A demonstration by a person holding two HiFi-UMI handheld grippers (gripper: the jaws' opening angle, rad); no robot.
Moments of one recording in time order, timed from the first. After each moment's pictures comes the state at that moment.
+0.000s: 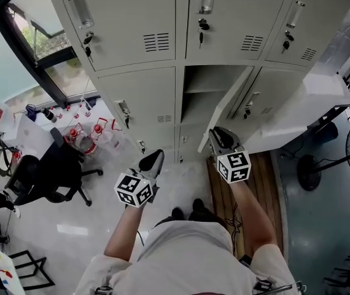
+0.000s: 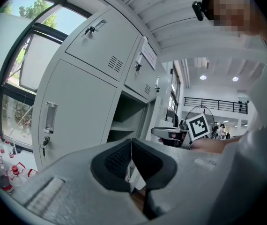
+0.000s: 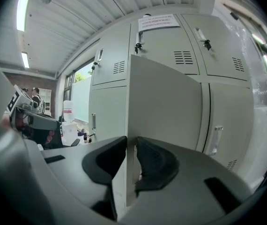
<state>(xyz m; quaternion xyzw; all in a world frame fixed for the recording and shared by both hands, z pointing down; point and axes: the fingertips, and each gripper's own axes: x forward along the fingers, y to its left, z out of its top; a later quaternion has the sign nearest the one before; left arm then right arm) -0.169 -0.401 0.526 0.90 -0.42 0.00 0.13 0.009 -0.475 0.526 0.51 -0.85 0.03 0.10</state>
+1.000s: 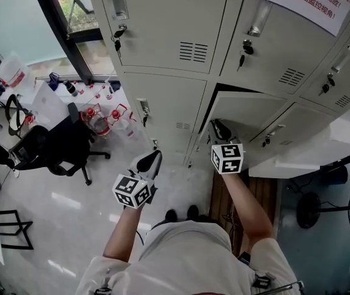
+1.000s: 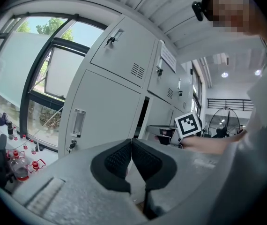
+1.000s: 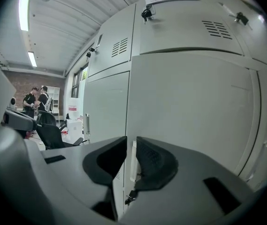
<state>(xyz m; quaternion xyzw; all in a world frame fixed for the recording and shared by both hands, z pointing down) -0.219 -0.430 0.527 0.83 -0.54 -0.01 0.14 -0.064 -0.586 0.528 0.46 -0.88 0.02 0.12</state>
